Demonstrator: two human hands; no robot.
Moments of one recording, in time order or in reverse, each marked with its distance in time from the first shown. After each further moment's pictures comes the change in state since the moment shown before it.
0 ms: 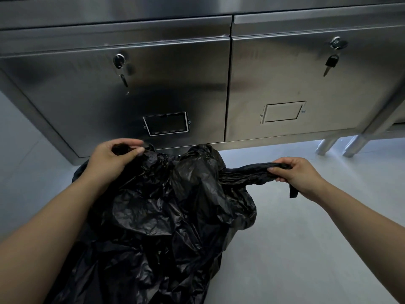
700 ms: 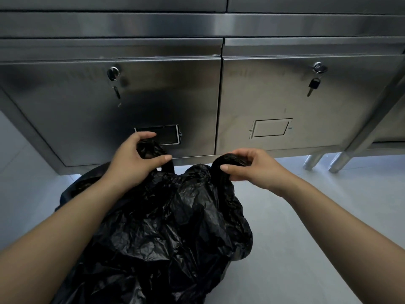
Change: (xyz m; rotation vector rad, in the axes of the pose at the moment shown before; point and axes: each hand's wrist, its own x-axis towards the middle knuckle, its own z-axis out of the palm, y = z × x) left_hand -0.010 0.053 0.052 0.124 0.005 0.094; right_hand -0.024 -0.100 0.049 -0.046 -0.265 -0.100
